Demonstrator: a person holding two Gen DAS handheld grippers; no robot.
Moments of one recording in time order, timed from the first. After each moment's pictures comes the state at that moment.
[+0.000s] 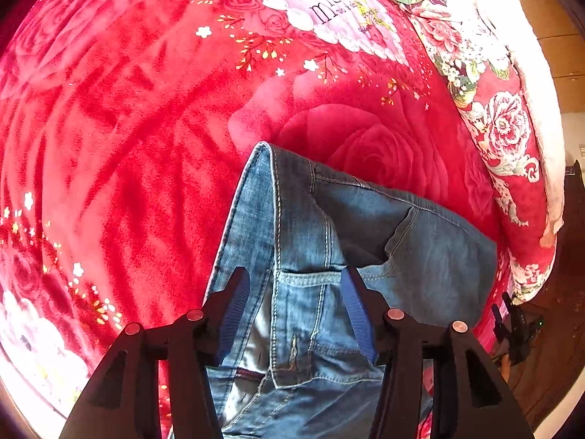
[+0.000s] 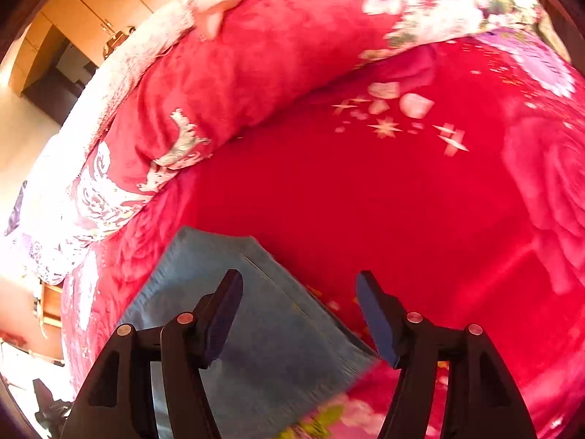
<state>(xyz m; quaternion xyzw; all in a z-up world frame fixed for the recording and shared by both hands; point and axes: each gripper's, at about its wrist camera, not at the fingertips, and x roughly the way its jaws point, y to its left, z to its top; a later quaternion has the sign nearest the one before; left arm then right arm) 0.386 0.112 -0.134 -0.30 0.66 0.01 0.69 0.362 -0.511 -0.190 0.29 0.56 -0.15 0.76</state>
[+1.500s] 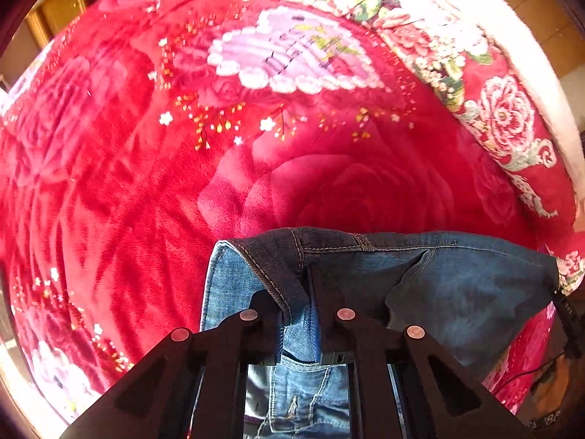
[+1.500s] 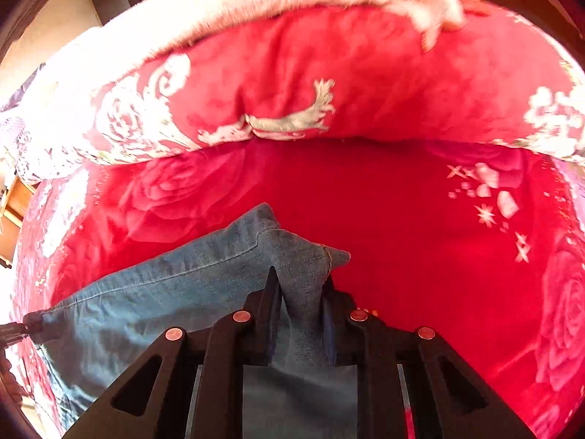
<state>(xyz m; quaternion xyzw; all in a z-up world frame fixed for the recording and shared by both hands) 0.420 0.074 -0.129 -0.18 0.60 0.03 0.78 0.425 -0.405 -0.163 0.10 0.60 -0.08 0.79</state>
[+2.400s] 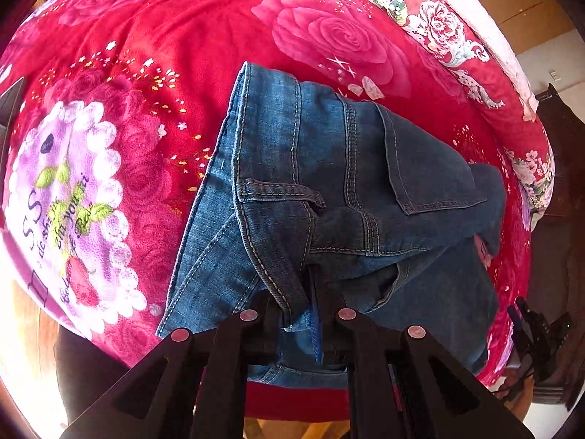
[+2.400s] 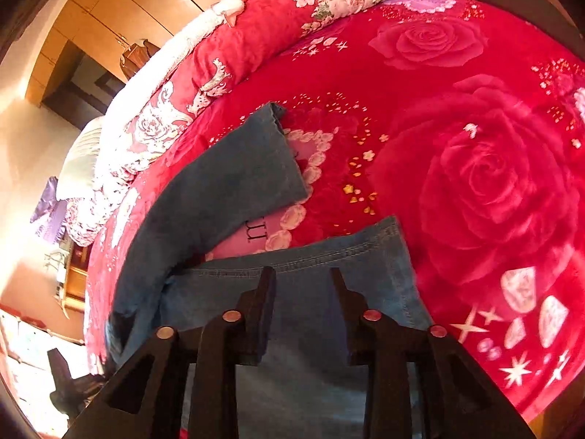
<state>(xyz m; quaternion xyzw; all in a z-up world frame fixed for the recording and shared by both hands) 0.167 0.108 -0.140 -0.22 0.62 -0.04 0.75 0.046 -0.416 -0.083 0.35 0.53 -0.14 0.76</state>
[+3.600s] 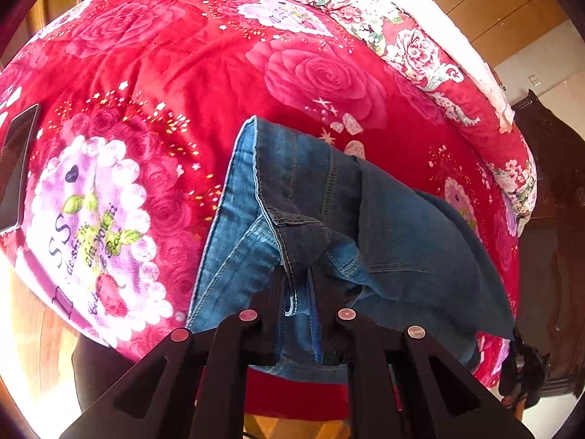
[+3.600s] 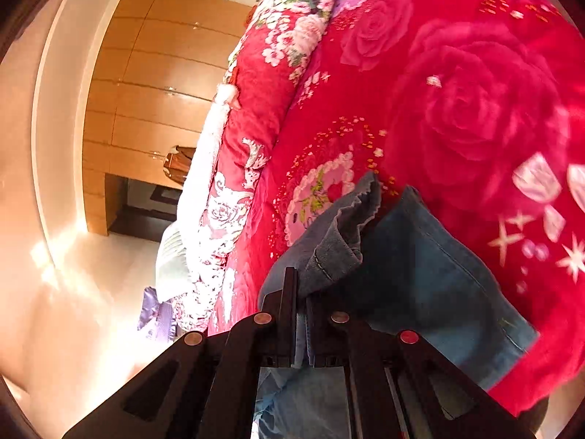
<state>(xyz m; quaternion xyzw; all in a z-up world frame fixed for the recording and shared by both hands) 0.139 0.128 -0.100 -0.21 0.58 -0.06 0.79 -0.033 -0.430 -0.062 0.58 0.34 -0.14 0.73</state>
